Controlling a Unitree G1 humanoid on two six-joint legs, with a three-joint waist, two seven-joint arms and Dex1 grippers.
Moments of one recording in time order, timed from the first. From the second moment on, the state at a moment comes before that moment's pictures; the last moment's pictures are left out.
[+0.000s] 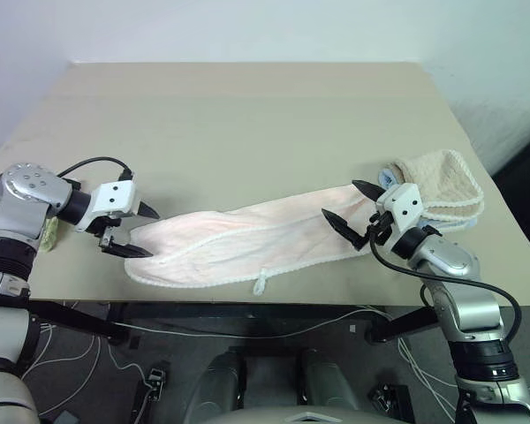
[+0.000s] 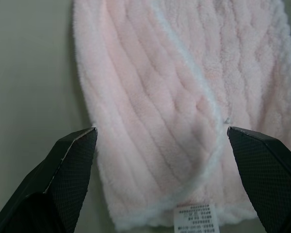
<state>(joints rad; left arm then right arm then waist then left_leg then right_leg) -0.83 0.97 -0.35 0.75 -0.13 -0.21 -1.61 -0.22 -0.48 -0.06 -0.17 0.25 0.18 0.62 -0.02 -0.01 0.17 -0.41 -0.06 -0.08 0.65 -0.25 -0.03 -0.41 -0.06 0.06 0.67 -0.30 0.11</state>
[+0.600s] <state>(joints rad) -0.90 0.96 -0.59 0.82 -0.13 -0.31 -1.61 -0.41 -0.51 -0.04 0.00 0.26 0.18 0.74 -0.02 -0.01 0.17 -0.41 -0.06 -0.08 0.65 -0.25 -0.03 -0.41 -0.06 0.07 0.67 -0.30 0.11</state>
